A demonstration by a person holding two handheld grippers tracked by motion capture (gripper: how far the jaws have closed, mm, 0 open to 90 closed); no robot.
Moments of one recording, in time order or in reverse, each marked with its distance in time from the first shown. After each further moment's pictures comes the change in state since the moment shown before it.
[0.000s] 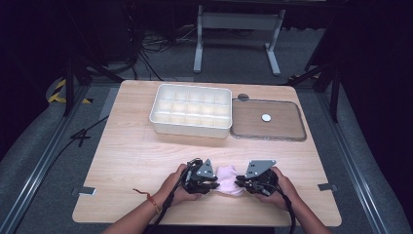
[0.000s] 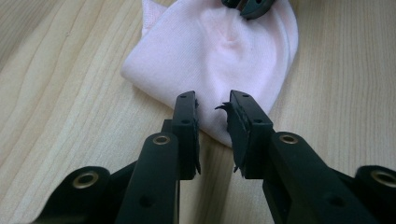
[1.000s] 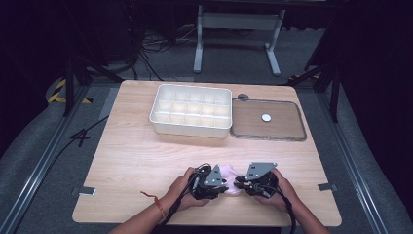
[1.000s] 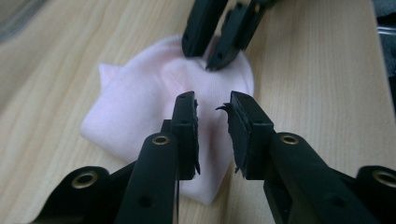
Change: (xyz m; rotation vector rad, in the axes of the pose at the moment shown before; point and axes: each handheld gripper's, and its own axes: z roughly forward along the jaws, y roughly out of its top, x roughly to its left) left arm -0.023 0.014 0.010 -0.018 0.028 0.095; right arm 0.002 -0.004 0.001 -0.039 0.004 0.000
